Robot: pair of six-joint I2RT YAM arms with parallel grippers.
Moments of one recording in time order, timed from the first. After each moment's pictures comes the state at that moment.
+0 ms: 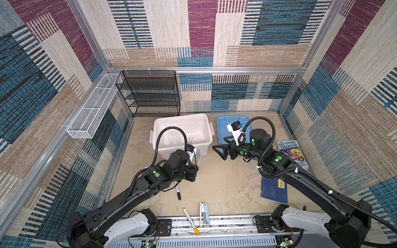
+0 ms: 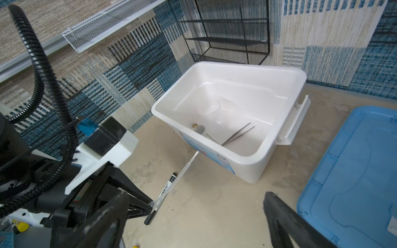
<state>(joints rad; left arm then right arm) -0.77 1.04 0.92 -0.61 0.05 -0.47 0.65 1.14 1.03 -0.21 -0.32 0.26</state>
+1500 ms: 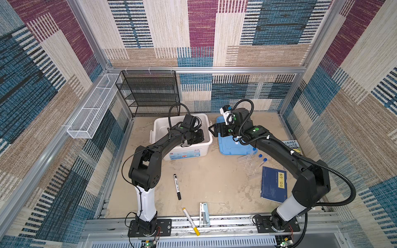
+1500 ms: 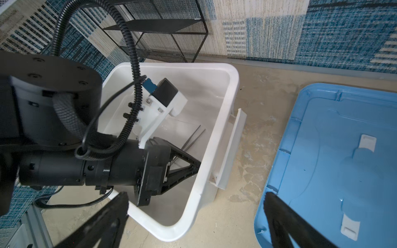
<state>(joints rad) -0.44 1.97 1.54 -0.49 0.32 -0.59 0.50 1.63 1.43 -0.36 -0.23 0.28</state>
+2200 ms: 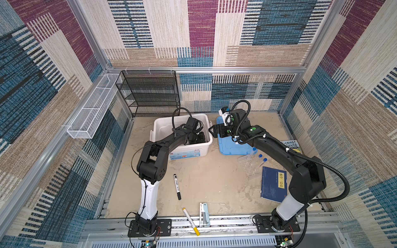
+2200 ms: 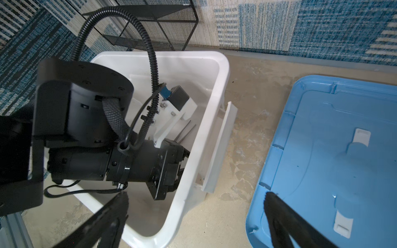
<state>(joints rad) -0.44 2.11 1.59 -0.48 0.35 -0.60 0.50 1.68 1.43 -0.37 -0.21 0.26</state>
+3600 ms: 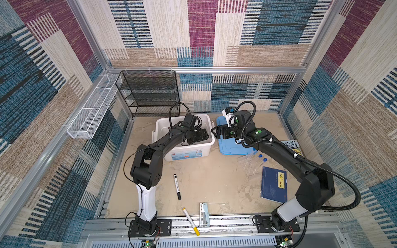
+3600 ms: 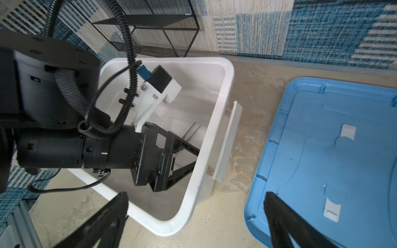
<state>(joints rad) -0.44 1.96 1.57 -0.51 0.29 -0.55 0.50 1.55 1.36 -0.37 -0.19 0.27</state>
